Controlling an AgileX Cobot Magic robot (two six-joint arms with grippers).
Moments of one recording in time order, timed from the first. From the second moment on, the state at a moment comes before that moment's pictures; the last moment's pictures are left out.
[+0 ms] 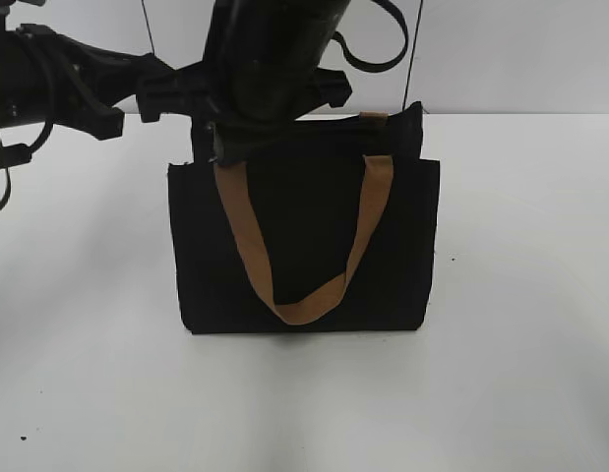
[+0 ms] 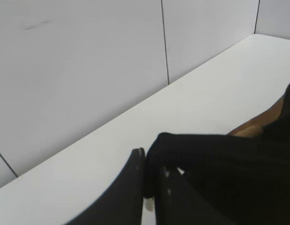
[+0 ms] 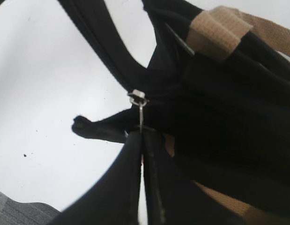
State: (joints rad) left arm -0.20 1.53 -0.82 0.99 -0.59 -0.58; right arm 0.78 1.94 -1.72 0.06 0.96 0.33
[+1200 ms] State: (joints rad) left arm -0.20 1.46 -0.80 0.99 -0.45 -0.66; right arm 0.68 1.87 -1.72 0.22 0.92 0.02
